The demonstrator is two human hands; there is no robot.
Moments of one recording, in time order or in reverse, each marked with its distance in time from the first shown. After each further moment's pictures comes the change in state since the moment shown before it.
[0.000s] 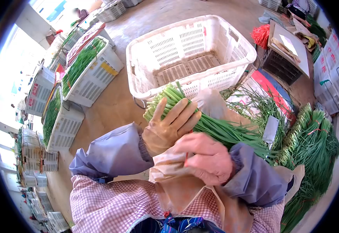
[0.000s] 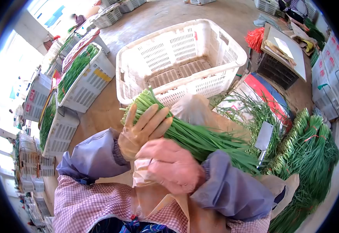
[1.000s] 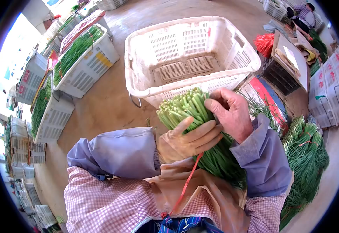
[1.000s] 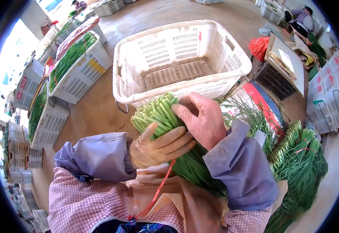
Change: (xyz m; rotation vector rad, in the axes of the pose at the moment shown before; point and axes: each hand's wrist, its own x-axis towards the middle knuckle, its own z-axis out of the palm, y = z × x) left_hand 0.008 0.015 0.025 0.136 0.235 0.118; right_hand 0.041 0.068 -0.050 -0.082 0.189 0.805
